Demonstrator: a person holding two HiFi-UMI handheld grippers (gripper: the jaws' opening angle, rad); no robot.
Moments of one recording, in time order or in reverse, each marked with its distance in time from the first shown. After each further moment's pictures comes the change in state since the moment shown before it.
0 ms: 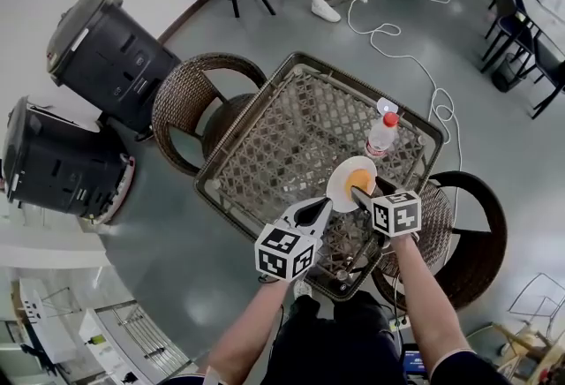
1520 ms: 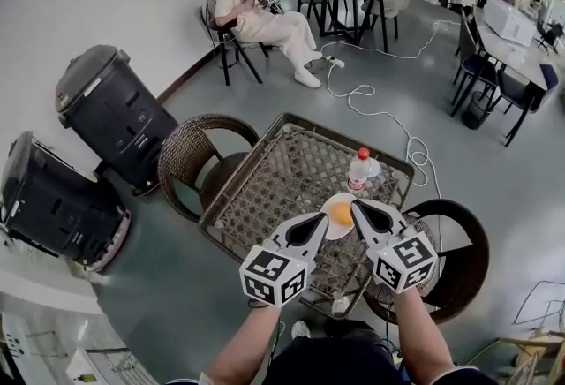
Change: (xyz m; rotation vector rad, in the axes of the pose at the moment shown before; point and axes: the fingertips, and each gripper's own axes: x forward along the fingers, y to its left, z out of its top) left arm -0.085 -0.083 0.111 0.180 -0.226 -0.109; right arm -0.194 0.125 0.122 -0.265 -0.595 0.079
